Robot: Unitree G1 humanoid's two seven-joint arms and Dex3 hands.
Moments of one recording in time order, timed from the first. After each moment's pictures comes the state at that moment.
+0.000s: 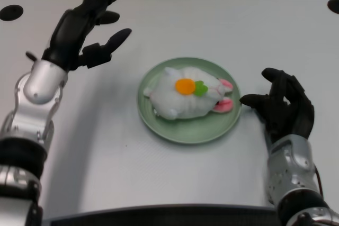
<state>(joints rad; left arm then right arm) -0.66 0.29 0.00 0.80 0.04 -0.43 -0.15 -0.57 0.00 -0.40 1.11 0.32 -0.41 0.02</state>
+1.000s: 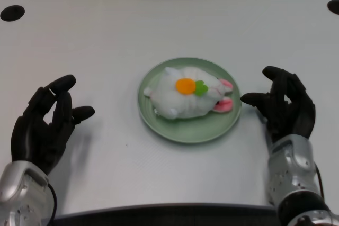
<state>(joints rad) -0.10 0.11 0.27 0.18 -0.42 0.18 -0.20 -0.55 0.00 -0.39 1.07 0.31 -0.41 0.02</state>
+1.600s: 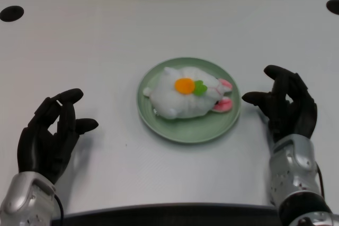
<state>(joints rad) -0.08 0.06 0.27 0.24 -0.39 0.10 -0.20 -0.54 0.00 -0.38 1.04 0.31 -0.40 0.01</state>
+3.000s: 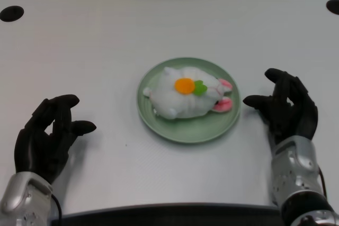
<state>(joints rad) -0.12 0.07 0.31 0.34 -0.43 0.08 -0.25 -0.55 -0.01 -0.40 1.08 0.32 -0.38 0.02</state>
